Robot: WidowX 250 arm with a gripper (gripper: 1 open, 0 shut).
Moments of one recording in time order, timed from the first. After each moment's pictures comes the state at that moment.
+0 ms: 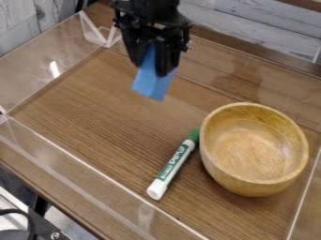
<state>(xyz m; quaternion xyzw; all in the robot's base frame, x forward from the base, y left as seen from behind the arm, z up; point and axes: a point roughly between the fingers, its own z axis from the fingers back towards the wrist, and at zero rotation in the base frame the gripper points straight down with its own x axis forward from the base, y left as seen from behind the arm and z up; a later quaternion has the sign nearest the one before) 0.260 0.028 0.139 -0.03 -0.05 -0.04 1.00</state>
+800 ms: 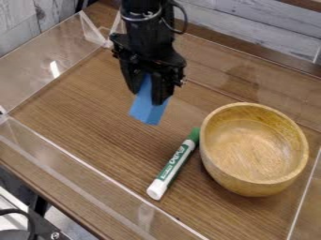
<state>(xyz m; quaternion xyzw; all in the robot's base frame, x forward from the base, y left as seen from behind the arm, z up) 0.255 0.027 0.103 -0.01 -0.06 -0.04 1.00</state>
